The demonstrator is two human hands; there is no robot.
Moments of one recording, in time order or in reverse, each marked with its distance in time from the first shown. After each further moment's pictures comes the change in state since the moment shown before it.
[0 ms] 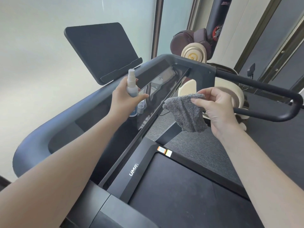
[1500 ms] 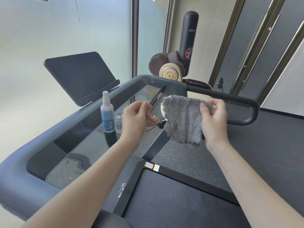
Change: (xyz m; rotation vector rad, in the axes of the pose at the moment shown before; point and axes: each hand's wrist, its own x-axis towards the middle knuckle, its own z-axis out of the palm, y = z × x) left_hand -0.066 0.098 0.065 -0.417 -0.108 -0.169; right_hand -0.030 -0.012 -0.067 -0.030 0.294 -0.217
